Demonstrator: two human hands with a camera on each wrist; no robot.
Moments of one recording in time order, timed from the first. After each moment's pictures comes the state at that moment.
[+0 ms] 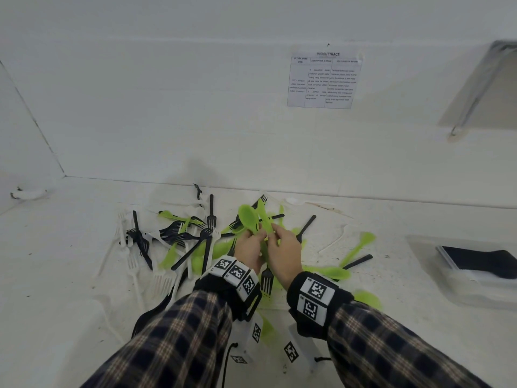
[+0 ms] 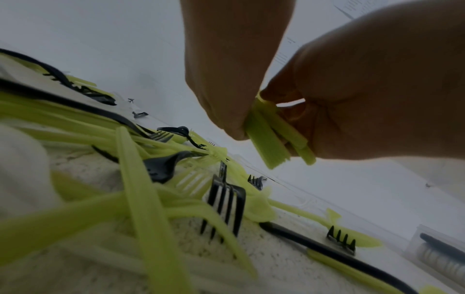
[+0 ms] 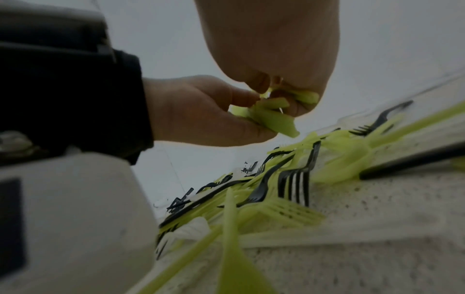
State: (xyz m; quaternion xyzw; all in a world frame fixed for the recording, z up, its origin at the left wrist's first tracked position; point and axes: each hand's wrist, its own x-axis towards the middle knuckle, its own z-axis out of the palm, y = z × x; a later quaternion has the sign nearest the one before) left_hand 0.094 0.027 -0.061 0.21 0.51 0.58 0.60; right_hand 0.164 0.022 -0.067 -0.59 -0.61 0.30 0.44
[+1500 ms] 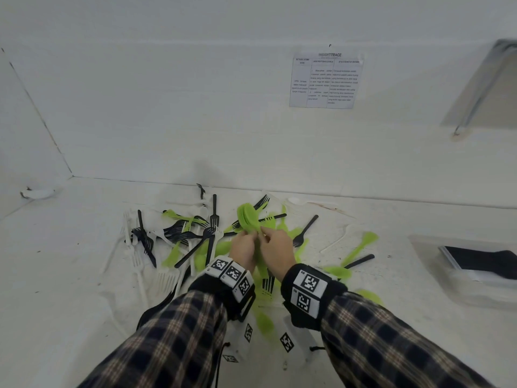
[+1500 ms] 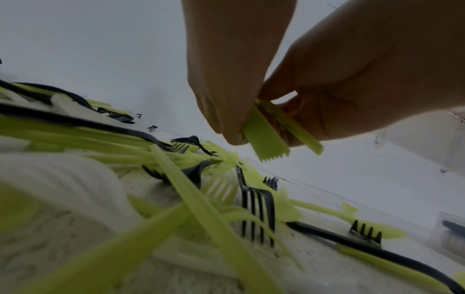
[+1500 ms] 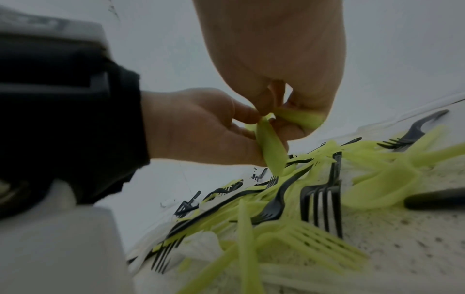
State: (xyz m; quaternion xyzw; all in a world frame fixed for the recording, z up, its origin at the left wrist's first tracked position) left_hand 0.080 0.021 -0.055 0.24 0.56 0.55 0.57; right_hand 0.156 0.018 -0.048 -0.58 -0.68 0.30 0.35
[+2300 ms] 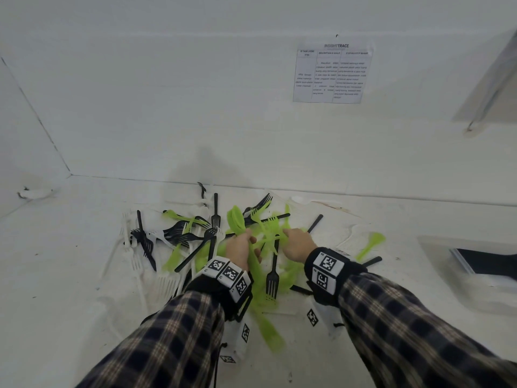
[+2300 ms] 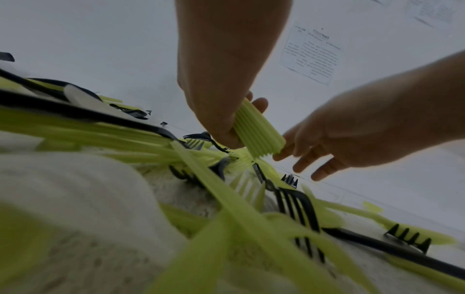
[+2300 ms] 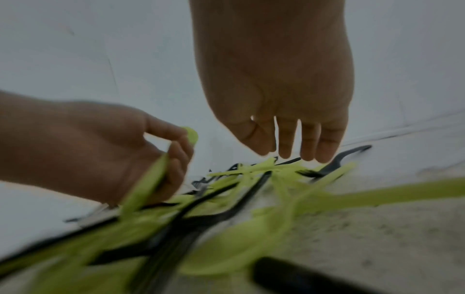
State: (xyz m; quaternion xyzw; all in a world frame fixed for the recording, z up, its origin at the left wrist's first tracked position) left_hand 0.067 0.038 -0.067 0.14 0.59 0.55 0.57; right_hand 0.193 0.063 -0.047 -0.63 -0.73 0.26 0.02
